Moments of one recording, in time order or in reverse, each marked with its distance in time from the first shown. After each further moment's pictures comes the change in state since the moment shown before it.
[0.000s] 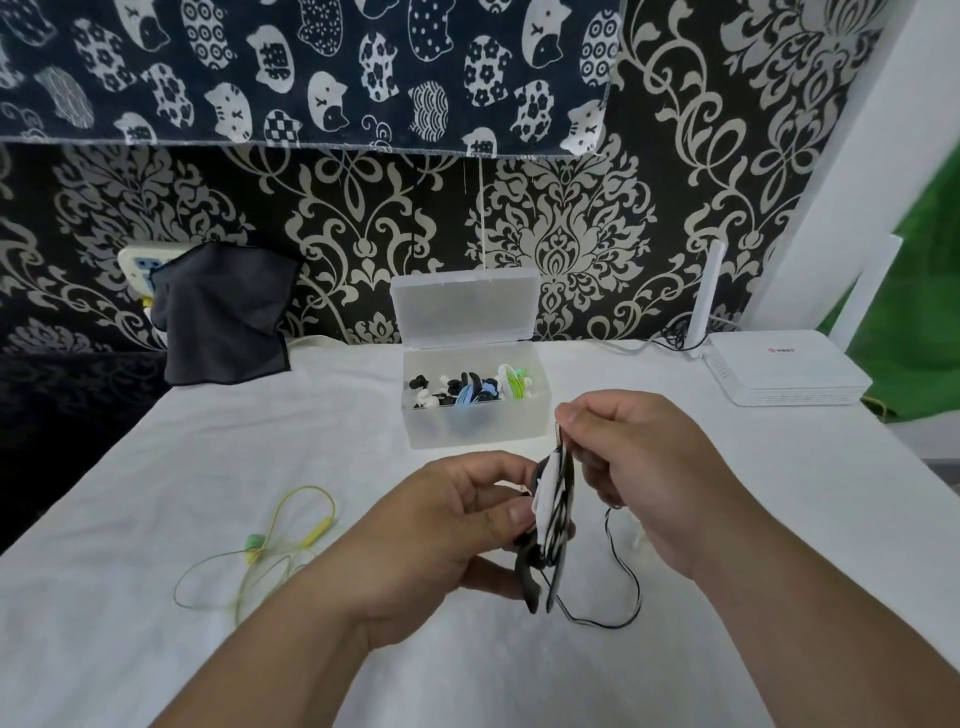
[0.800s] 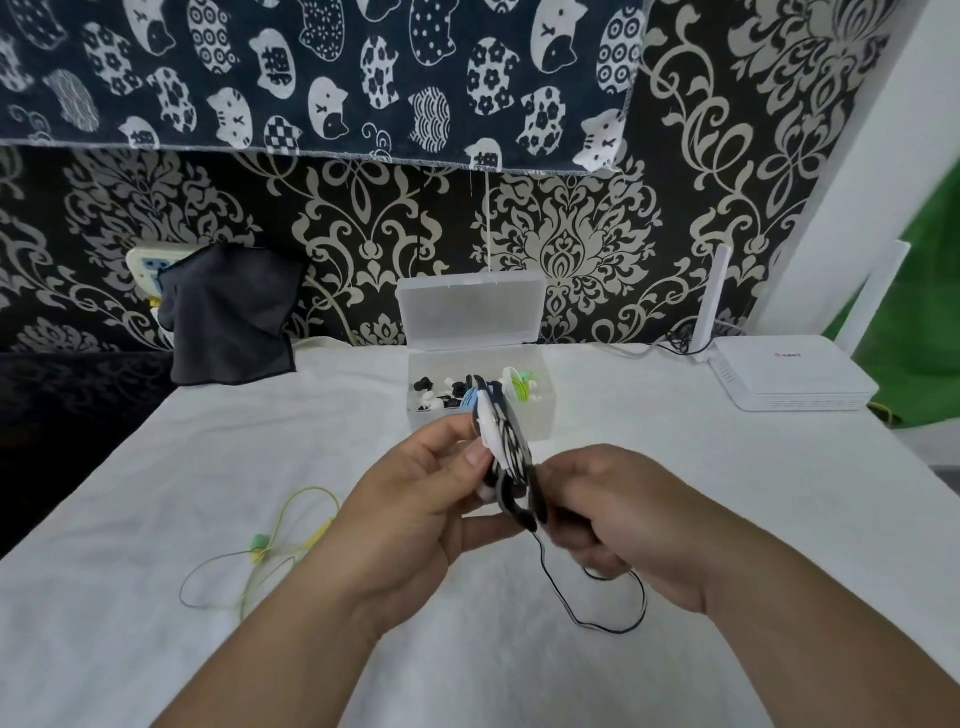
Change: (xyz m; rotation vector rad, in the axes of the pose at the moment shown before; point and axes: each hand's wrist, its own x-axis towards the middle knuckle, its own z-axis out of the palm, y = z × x) left_hand 0.005 0.002 -0.006 -0.258 0.237 0.129; right_hand -0.008 0.004 0.007 -0.069 -0.391 0.256
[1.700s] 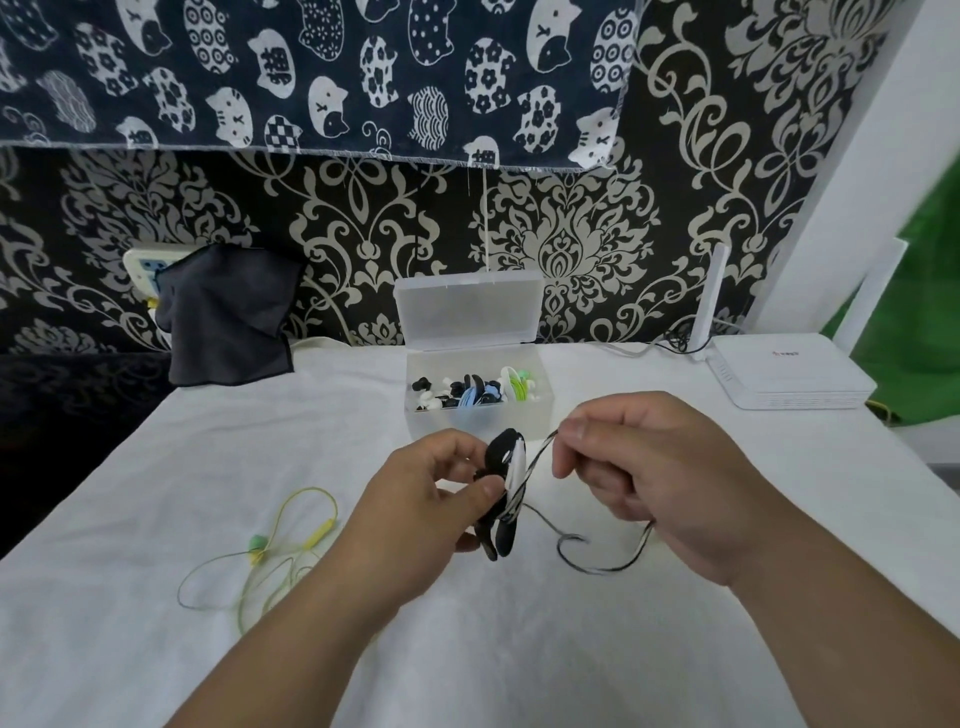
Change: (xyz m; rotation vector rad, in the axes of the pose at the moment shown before) left_hand 0.005 -0.009 -0.007 0.650 0.185 0.082; right_hand -0.015 -0.015 -0.016 0.118 0.145 -0.311
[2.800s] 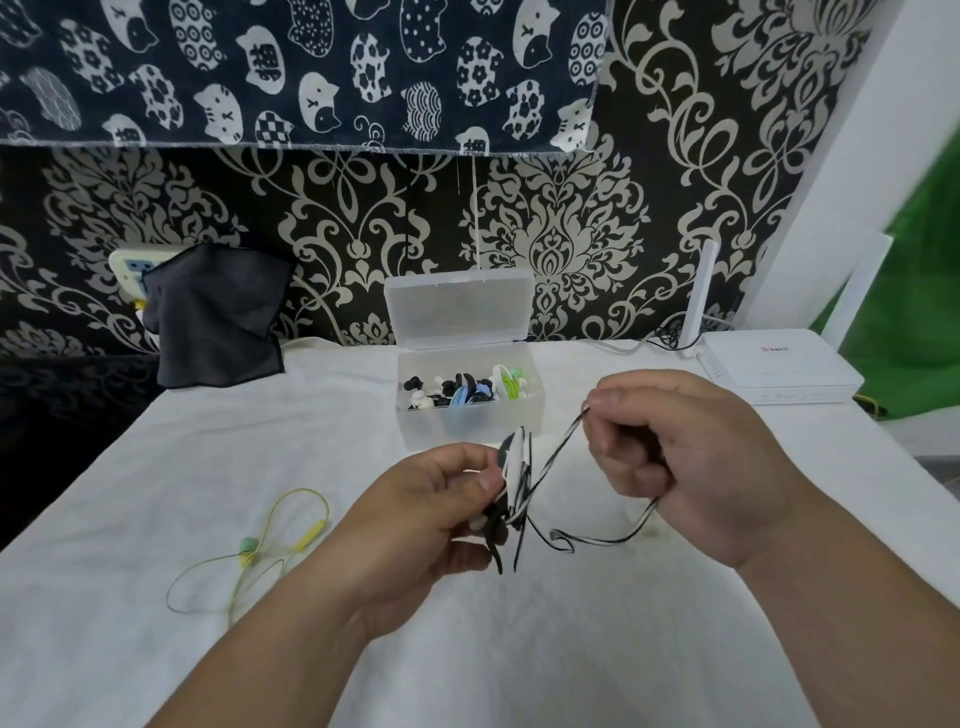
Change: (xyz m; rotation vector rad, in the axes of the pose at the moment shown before) left_hand -0.005 0.005 0.003 -0.394 -0.209 -0.210; right_hand 0.003 0.001 -0.014 0.179 0.065 -0.060
